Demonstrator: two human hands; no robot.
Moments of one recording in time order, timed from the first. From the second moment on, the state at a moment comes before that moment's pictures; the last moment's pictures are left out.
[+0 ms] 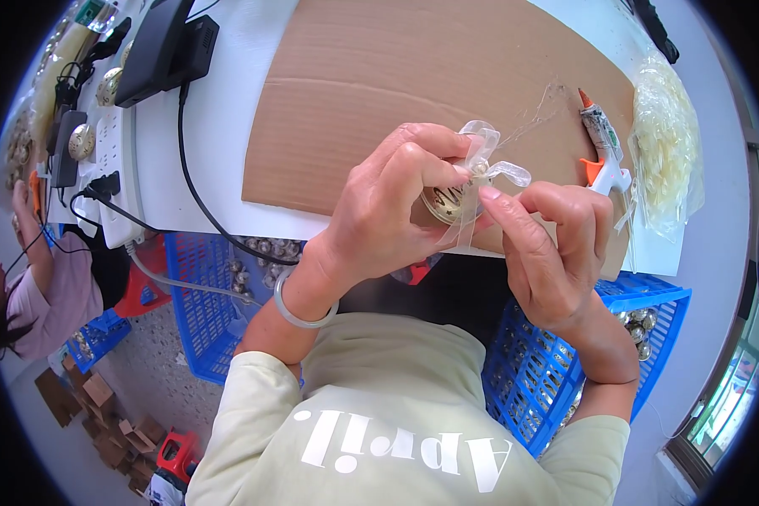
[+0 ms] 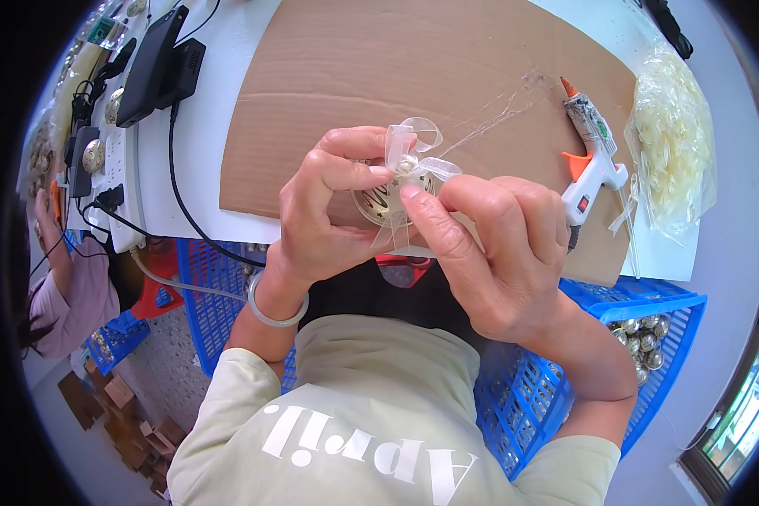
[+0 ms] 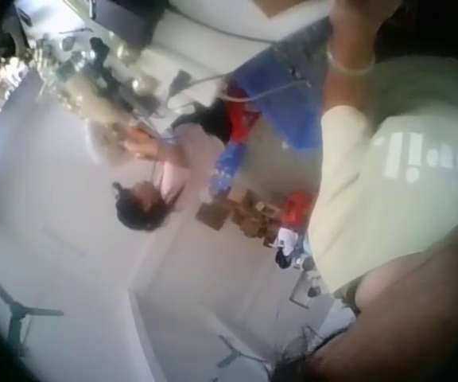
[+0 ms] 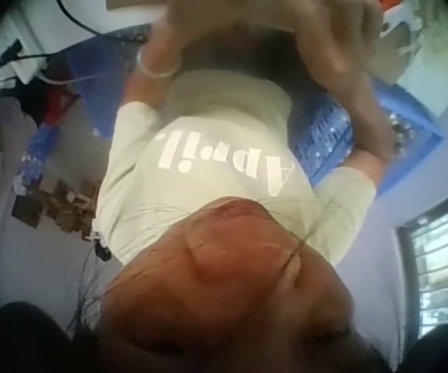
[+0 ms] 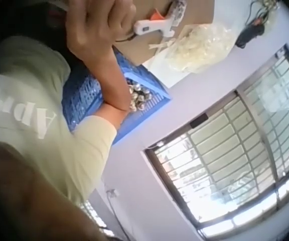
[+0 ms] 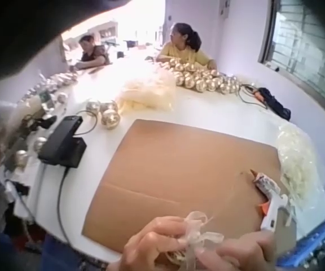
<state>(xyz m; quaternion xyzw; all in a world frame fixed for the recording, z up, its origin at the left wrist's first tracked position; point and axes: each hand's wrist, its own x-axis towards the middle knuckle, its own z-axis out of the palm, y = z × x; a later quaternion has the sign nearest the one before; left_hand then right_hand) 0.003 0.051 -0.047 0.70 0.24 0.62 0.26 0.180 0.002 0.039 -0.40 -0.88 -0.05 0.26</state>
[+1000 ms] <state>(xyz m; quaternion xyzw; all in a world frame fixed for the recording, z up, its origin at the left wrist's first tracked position) 0.000 0.051 -0.045 0.71 0.23 0.61 0.26 0.176 0.008 0.033 -0.40 -0.87 -0.05 0.28</state>
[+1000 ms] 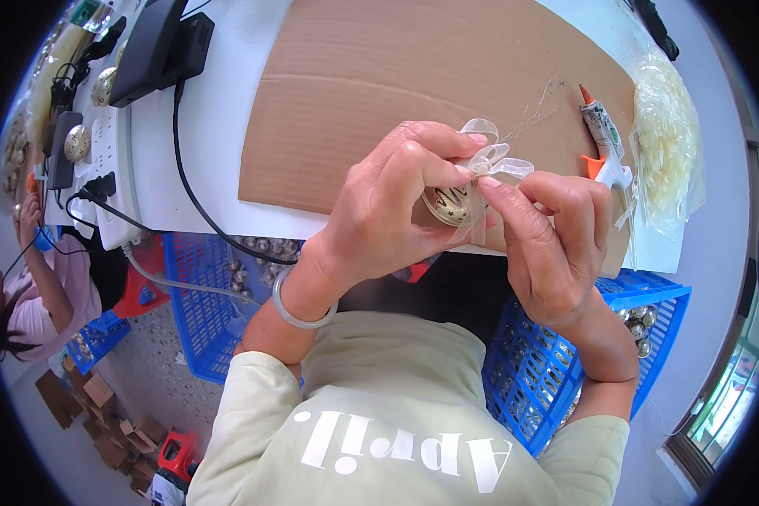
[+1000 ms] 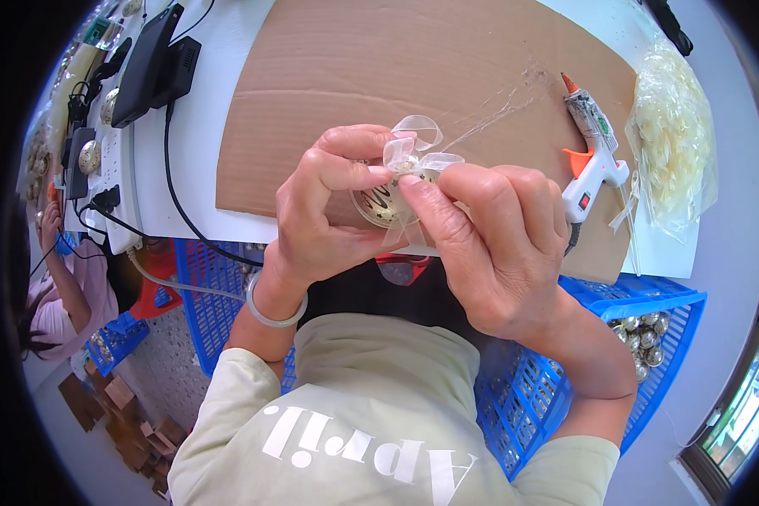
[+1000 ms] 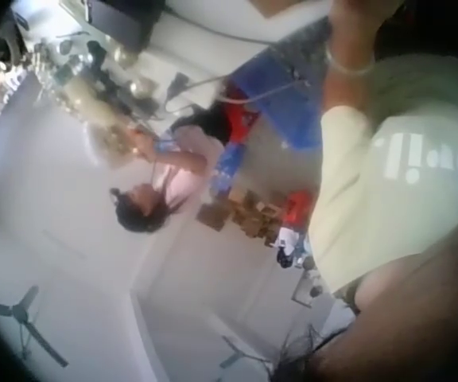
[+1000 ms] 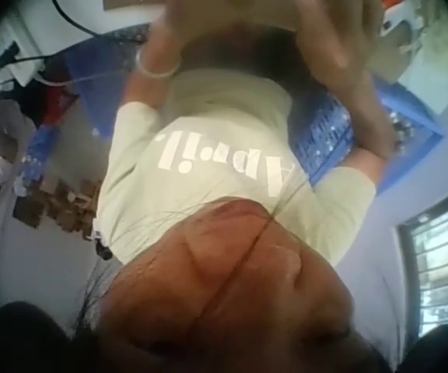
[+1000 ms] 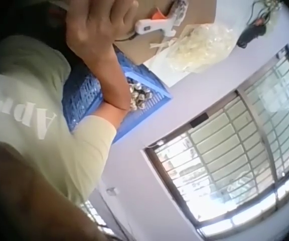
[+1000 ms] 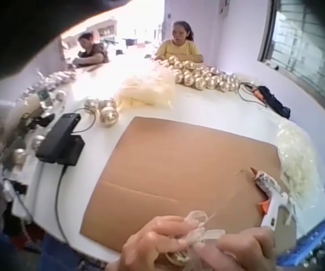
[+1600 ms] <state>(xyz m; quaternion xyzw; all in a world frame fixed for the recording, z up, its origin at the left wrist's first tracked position) -0.012 0.051 -0.043 0.72 0.23 0.60 0.26 0.165 0.004 0.039 -0.41 -0.87 -0.04 0.26</state>
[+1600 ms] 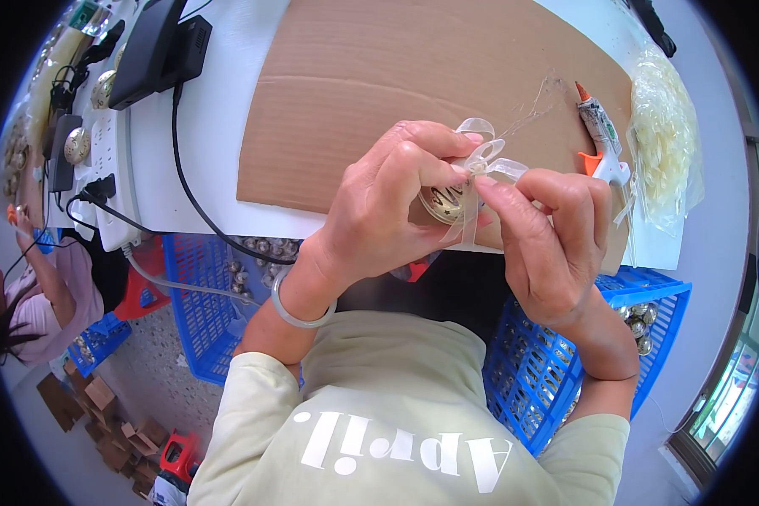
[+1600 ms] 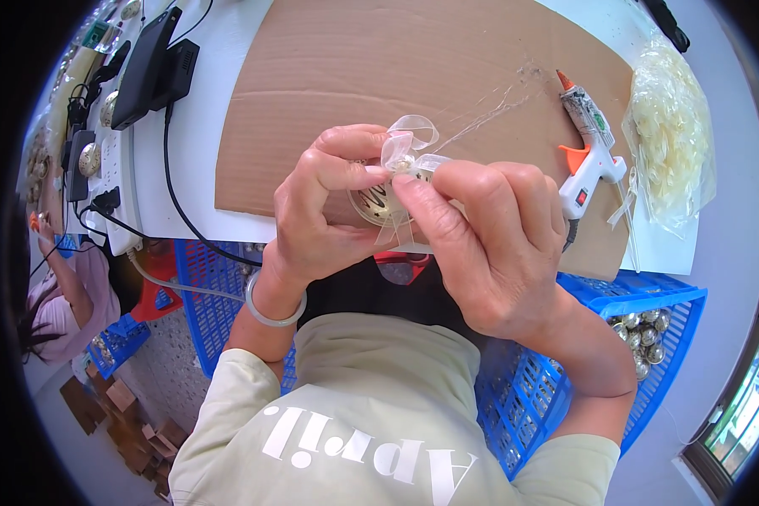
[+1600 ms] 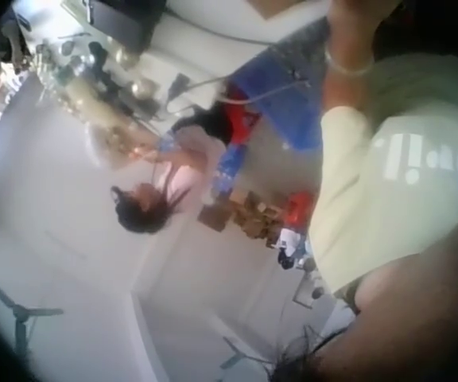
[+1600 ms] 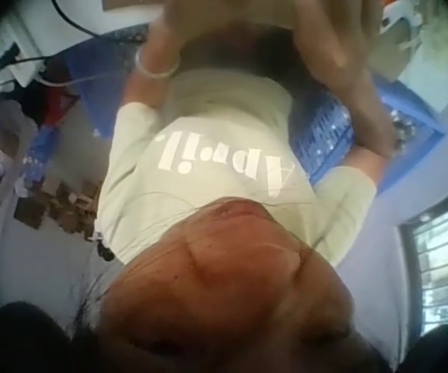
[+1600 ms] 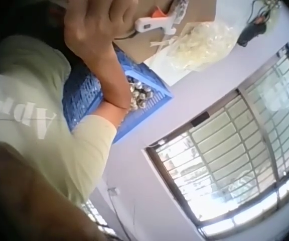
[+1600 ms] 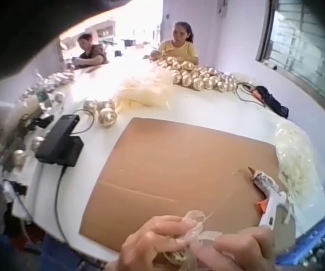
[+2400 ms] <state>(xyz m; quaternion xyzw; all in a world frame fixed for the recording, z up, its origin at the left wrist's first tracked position) -0.094 -0.133 -0.174 0.54 0.66 0.46 0.25 0.562 -0.245 -0.067 -0.90 -0.32 0.24 0.16</state>
